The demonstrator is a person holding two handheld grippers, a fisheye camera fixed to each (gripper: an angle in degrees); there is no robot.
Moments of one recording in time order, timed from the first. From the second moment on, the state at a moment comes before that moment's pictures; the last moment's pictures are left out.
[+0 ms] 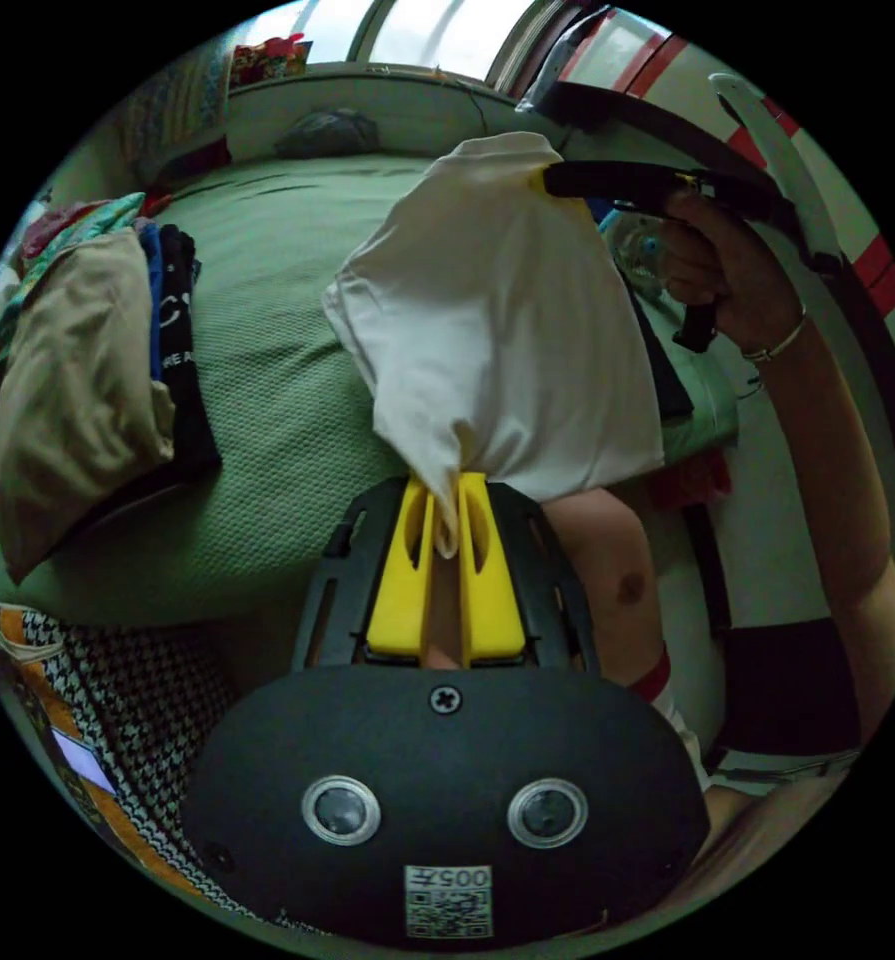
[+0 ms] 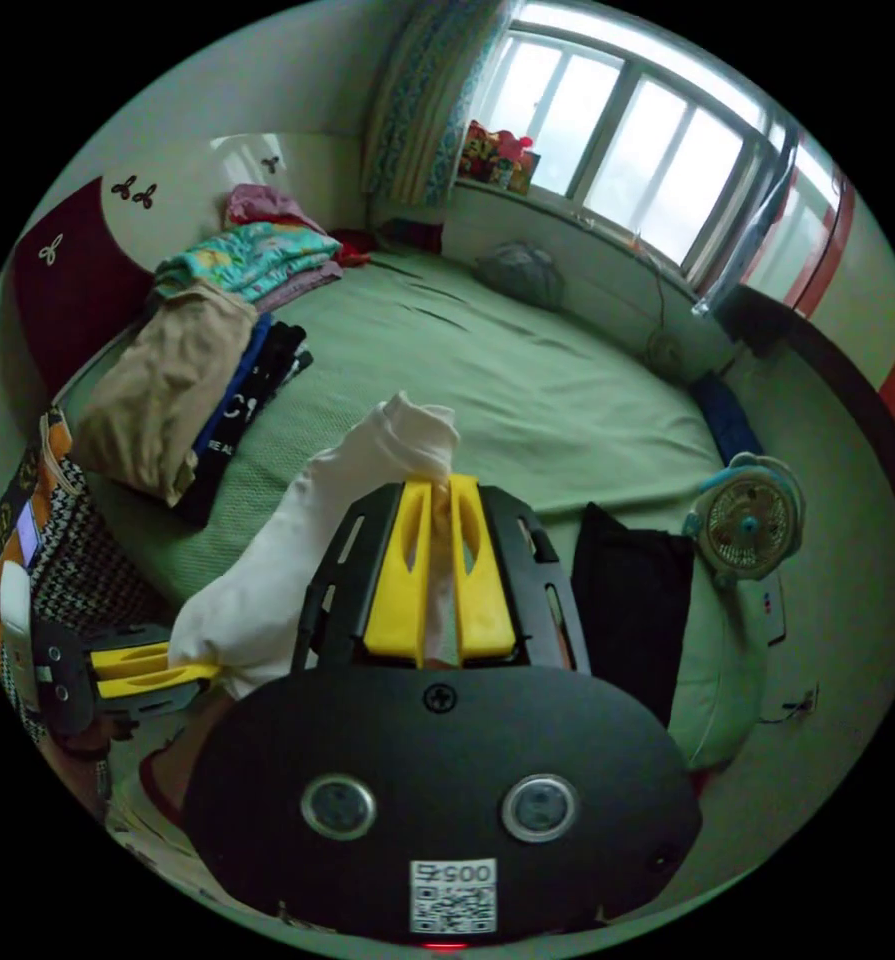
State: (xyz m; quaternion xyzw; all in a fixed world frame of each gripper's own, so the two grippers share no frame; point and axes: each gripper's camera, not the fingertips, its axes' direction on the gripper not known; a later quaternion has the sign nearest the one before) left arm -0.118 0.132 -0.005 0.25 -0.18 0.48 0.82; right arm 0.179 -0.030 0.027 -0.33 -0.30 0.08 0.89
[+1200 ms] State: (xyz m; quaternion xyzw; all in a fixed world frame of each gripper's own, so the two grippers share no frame) left arm -0.218 0.053 -0.233 0.39 -0.31 0.25 0.83; right arm -0.008 -0.093 0.102 -0.35 -0.41 0.09 0.83
